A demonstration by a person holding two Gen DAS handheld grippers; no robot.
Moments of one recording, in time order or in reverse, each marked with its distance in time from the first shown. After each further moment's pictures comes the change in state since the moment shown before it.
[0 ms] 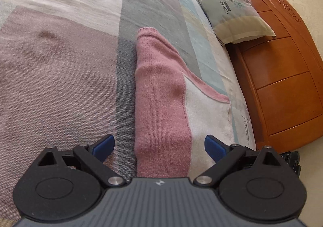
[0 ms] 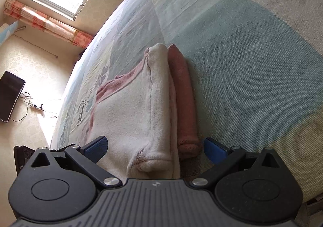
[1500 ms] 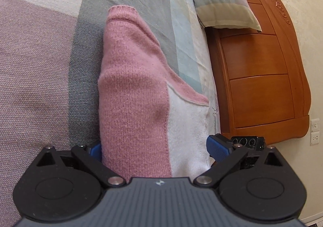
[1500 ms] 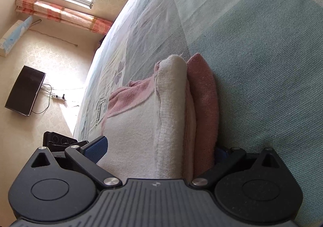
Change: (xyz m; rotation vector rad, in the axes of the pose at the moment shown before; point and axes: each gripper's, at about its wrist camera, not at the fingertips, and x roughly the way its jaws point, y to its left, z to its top) left arm 0.074 -0.022 0.045 -0.059 0.195 -0.237; right arm 0.042 0.002 0.036 -0.008 0.103 0.147
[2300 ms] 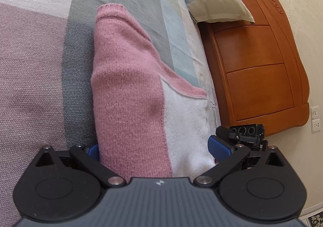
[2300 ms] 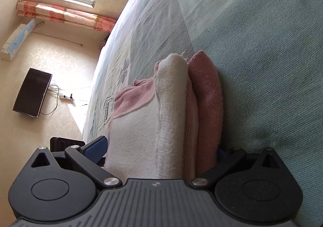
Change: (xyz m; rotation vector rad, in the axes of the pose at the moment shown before) left arm 0.009 -0.012 -0.004 0.063 0.008 -0.006; right arm -0.005 -0.008 -0.003 0.010 0.044 0.064
